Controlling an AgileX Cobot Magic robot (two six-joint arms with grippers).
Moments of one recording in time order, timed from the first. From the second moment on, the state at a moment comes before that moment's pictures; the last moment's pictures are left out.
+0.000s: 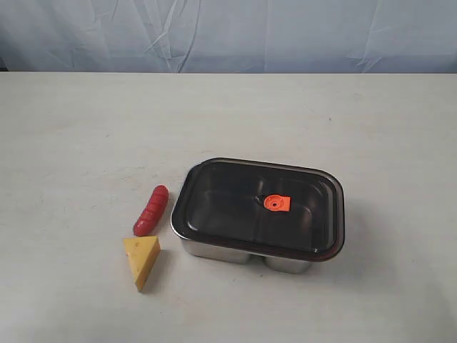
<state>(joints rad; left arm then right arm) 0.00 0.02 0.00 -0.06 0.23 0.14 -0.03 0.01 0.00 0.17 0.32 -0.07</state>
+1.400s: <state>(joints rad) 0.00 0.02 0.00 -0.05 0.23 0.14 -0.03 1.04 -0.91 0.97 0.74 -0.43</state>
